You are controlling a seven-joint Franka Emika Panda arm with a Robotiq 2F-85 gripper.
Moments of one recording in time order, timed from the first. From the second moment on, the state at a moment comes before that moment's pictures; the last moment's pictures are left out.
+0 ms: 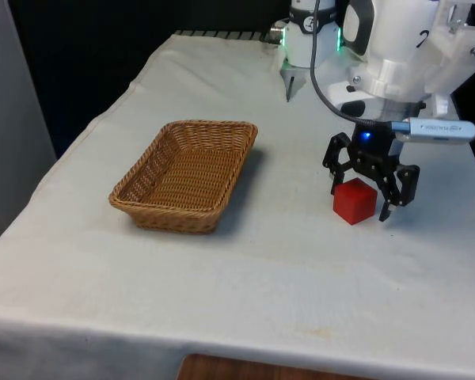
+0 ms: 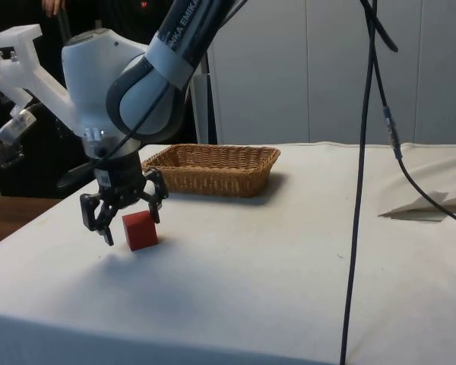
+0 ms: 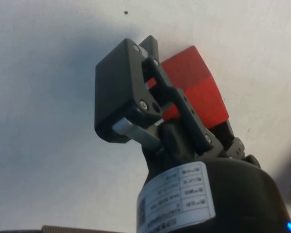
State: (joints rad) arm 0.33 0.71 -0.15 -1.74 -0.09 2.48 0.87
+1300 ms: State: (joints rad) arm 0.33 0.67 -0.15 -1.75 -0.09 2.45 0.87
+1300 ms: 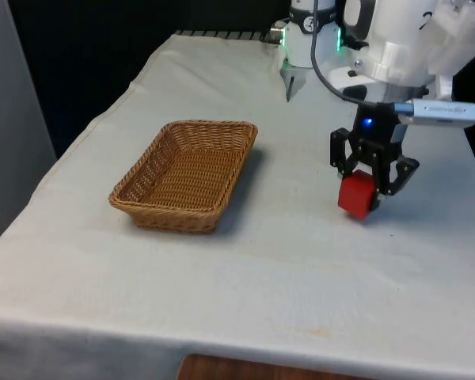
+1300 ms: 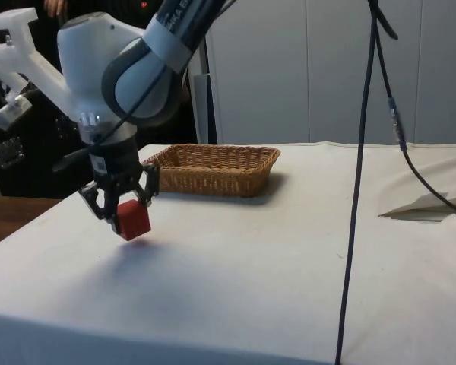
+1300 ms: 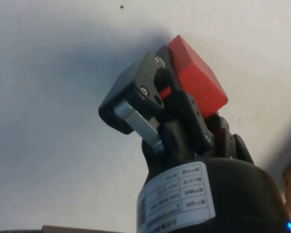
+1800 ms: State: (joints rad) arm 0.33 0.58 -0.16 -1.84 -0.12 2.45 0.87
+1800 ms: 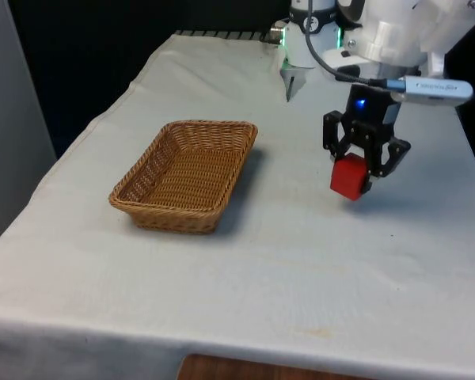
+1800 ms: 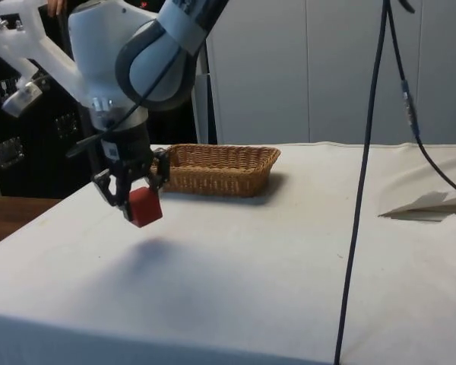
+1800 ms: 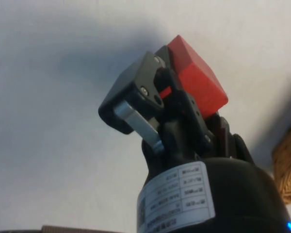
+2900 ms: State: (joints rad) arm 0.32 0.42 -0.20 -2.02 -0.20 2.46 0.75
